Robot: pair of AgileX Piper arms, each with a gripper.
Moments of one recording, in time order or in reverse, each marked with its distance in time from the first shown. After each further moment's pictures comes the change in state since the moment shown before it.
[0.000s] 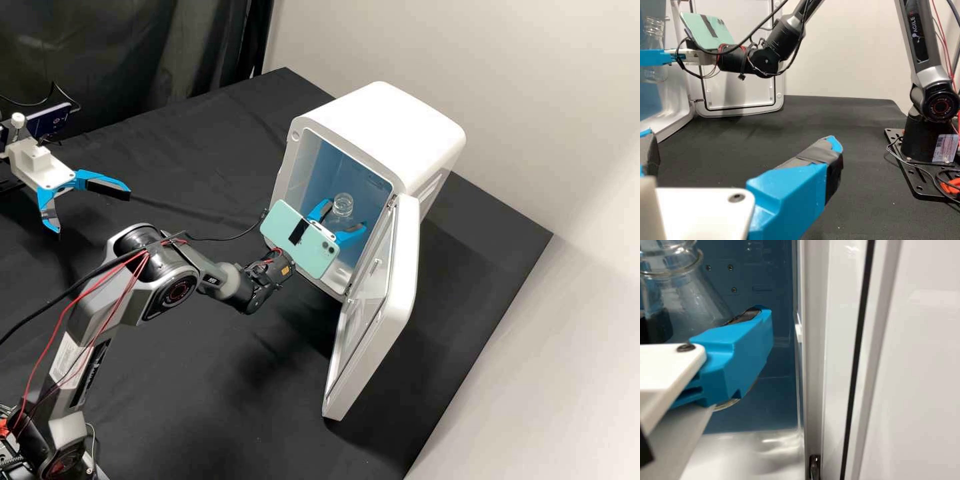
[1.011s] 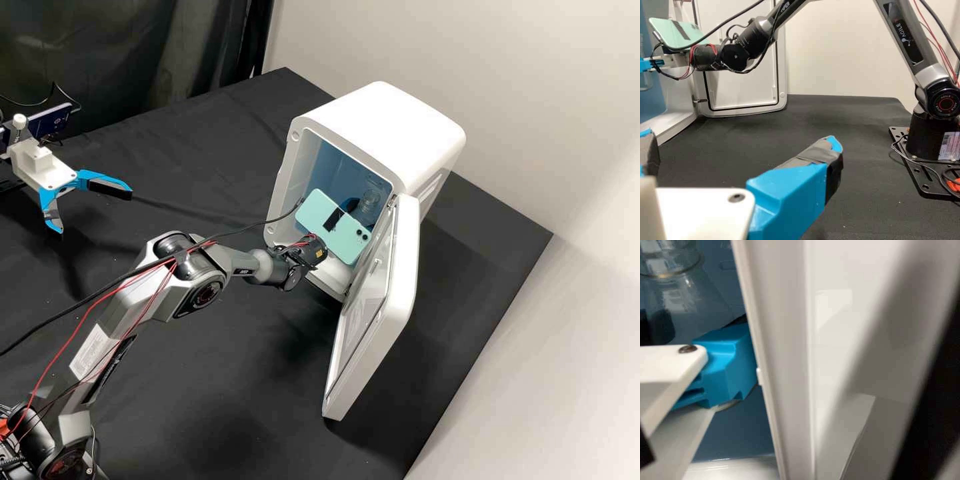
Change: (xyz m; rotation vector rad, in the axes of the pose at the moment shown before) left arm 0.000 0.000 -0.002 0.015 0.013 0.000; right arm 0.074 0.001 0.015 0.029 -0.093 -0.069
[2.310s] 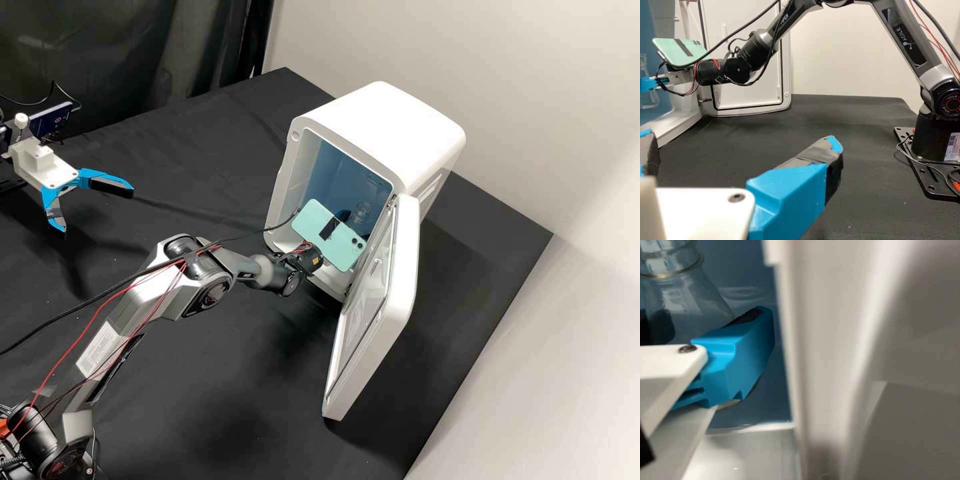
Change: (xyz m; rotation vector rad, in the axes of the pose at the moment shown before) left arm -0.001 0.000 -0.002 0.000 0.014 0.002; right arm 0.007 -0.028 0.018 0.000 -0.036 -0.069
